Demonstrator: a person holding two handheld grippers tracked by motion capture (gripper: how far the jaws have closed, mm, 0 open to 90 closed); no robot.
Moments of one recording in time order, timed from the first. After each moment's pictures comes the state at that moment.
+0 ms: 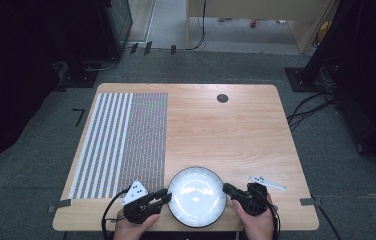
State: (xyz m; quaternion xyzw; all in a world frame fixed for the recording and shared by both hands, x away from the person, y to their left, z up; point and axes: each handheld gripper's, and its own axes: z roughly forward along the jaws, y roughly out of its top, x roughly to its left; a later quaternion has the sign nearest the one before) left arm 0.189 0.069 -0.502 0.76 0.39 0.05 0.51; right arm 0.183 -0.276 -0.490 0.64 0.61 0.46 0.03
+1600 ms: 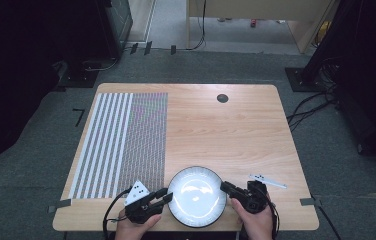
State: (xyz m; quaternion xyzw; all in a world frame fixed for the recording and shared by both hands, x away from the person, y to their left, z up) left arm 0.189 0.065 -0.505 0.76 0.40 0.06 0.50; right arm 0.188 -0.274 -0.488 0.64 0.61 0.47 0.02
